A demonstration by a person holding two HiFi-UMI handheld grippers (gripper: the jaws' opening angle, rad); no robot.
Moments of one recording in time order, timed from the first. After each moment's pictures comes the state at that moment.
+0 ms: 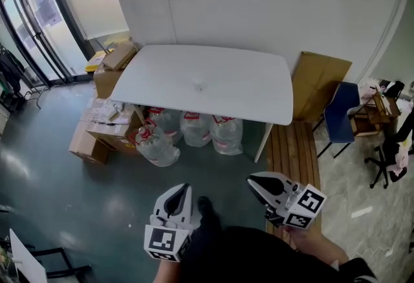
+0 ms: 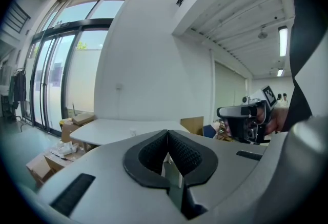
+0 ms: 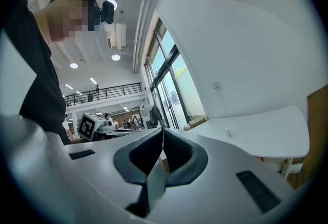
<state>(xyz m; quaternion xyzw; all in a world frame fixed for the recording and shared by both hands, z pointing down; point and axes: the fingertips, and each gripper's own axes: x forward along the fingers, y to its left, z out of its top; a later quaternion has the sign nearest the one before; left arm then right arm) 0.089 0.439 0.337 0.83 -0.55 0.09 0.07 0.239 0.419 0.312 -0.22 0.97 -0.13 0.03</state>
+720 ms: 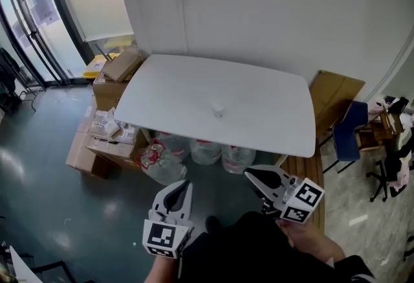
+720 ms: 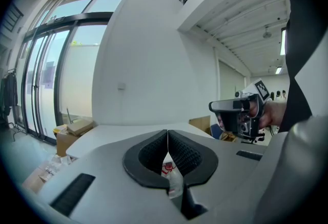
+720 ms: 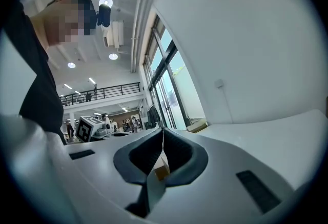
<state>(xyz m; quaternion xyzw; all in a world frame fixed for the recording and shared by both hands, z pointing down) -0.036 0.253 0.336 0.84 -0.53 0.10 0.06 0.100 0.224 0.299 -0.21 0.97 -0.13 0.03</state>
